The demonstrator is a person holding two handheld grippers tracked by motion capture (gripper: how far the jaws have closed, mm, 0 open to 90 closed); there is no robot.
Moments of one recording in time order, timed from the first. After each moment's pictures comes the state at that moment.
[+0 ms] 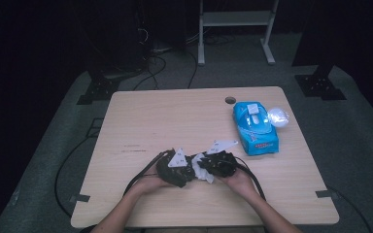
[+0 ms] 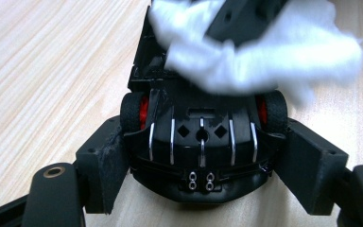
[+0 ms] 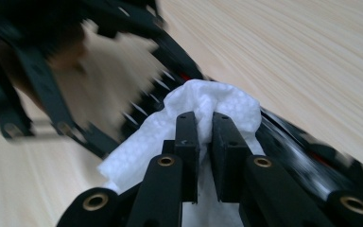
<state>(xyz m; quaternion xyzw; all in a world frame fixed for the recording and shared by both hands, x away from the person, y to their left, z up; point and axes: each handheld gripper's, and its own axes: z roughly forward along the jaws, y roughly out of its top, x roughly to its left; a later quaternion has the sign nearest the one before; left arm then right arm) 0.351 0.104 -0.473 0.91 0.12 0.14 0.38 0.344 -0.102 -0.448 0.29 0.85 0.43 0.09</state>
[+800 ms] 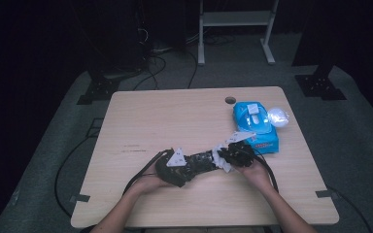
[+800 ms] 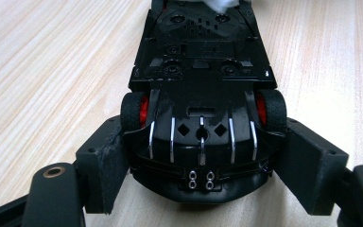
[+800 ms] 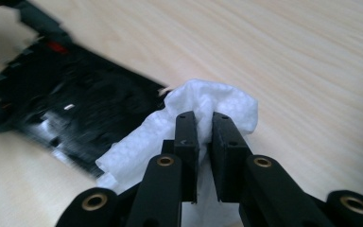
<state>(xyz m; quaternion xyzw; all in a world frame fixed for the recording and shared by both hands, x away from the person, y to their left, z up) 0.351 0.106 -0.473 0.90 0.13 0.14 0.38 0.368 -0.161 -0.452 0.35 0.84 0.38 0.15</state>
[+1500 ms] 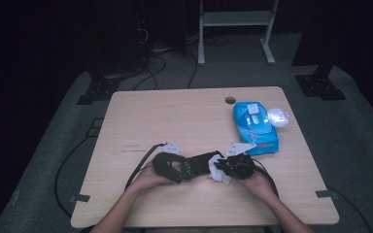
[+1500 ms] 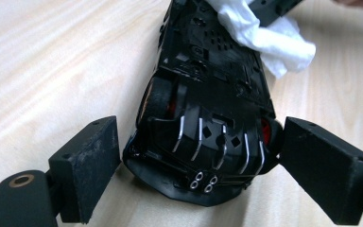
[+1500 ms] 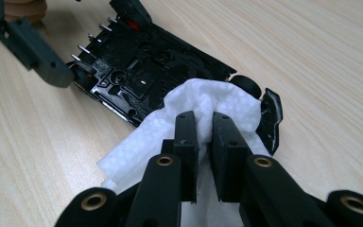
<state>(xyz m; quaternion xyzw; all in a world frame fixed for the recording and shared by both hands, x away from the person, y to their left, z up) 0.374 0.121 -0.474 0.87 0.23 -0.03 0.43 0.337 -0.157 -0.455 0.29 0.86 0.40 0.13</state>
